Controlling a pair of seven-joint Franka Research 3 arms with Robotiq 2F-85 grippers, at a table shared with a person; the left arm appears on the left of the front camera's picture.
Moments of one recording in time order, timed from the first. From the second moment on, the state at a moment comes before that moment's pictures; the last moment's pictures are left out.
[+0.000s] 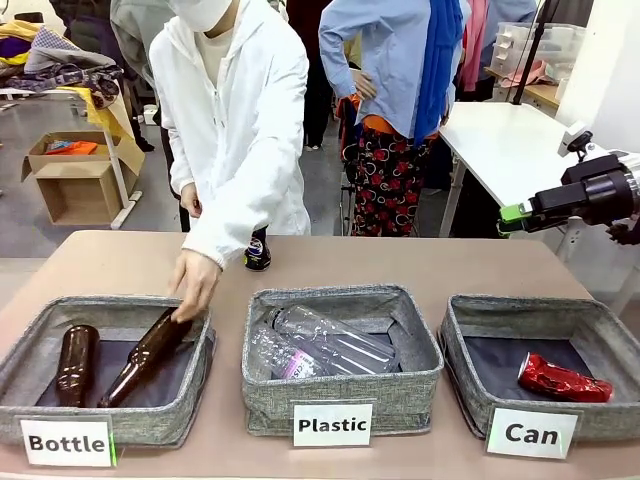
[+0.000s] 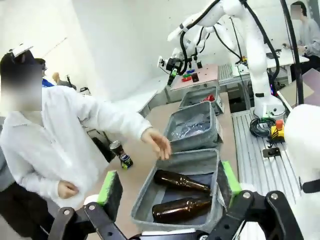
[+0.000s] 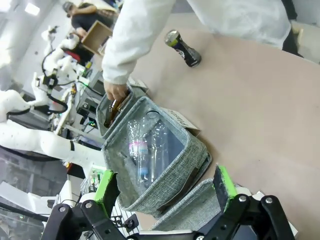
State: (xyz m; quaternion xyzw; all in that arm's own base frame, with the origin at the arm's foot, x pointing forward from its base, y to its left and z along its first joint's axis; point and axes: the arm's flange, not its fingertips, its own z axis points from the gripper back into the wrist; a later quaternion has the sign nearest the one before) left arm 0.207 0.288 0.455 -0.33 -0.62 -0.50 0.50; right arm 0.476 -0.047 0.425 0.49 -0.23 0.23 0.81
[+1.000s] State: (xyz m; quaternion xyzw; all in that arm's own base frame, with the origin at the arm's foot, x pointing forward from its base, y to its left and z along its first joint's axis) left arm 0.465 0.004 0.459 -0.31 -0.42 -0.67 0.54; right arm 0.476 -0.046 0.425 0.49 -0.23 0.24 0.81
